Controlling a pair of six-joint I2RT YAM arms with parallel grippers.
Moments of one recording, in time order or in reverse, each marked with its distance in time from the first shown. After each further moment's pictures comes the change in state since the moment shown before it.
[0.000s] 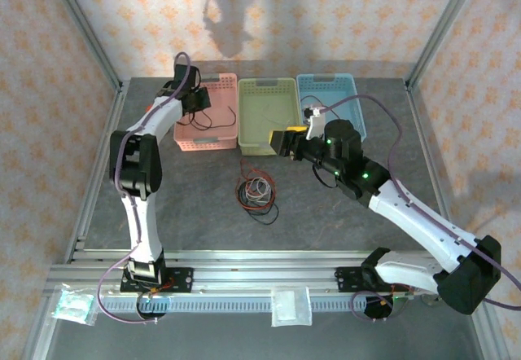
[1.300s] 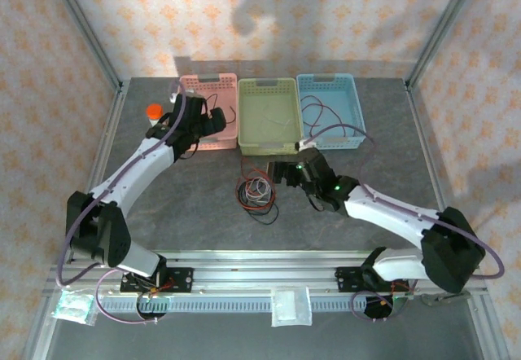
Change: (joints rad) left arm -0.207 -0.651 -0.553 -0.008 -0.203 -0.190; right arm 0.080 0.176 -0.244 0.005 0.291 0.072
